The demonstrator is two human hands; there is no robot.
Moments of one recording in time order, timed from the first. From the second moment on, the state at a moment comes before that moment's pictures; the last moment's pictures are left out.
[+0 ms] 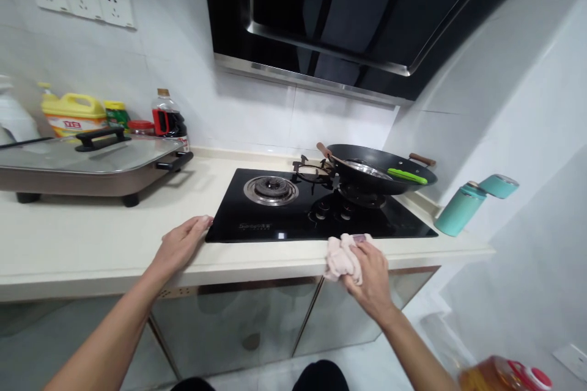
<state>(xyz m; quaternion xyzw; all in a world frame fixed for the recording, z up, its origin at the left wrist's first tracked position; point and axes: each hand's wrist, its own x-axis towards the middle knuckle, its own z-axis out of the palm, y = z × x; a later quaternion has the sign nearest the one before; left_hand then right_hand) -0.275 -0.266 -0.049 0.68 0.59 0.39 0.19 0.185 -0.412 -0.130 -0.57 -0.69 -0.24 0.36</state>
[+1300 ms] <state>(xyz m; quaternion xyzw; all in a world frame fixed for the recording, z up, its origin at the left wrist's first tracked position) -0.268 -0.266 -0.047 0.68 0.62 0.37 0.14 0.438 -0.448 -0.142 -0.69 -0.63 -0.29 0.21</state>
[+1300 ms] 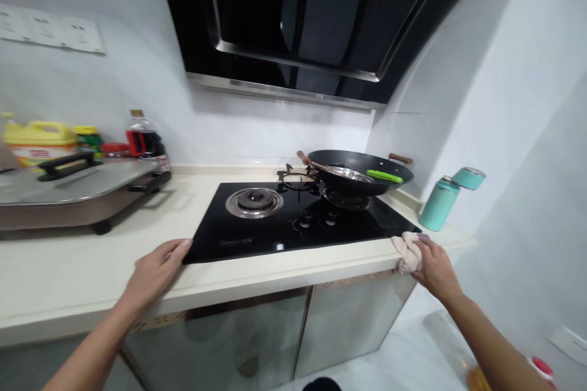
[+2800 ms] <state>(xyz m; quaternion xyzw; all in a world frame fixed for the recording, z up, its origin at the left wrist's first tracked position) -0.118 -0.375 -0.100 0.83 0.52 0.16 -0.08 0.129 -0.323 -0.085 -0.48 -0.78 -0.05 0.39</state>
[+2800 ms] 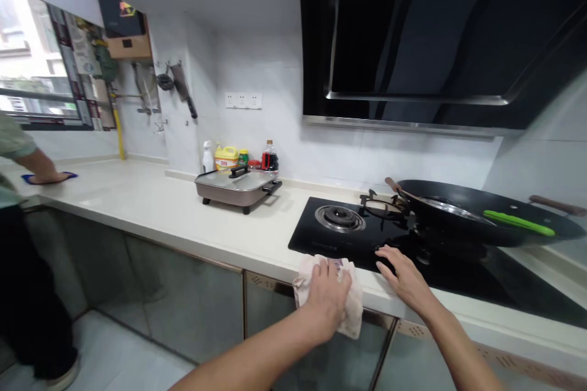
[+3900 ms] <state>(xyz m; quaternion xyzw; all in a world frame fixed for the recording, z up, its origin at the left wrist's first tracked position) -0.471 -0.345 -0.098 0.78 0.57 0.18 -0.19 0.150 -0.286 -0.151 -0.53 -0.82 0.02 0.24</state>
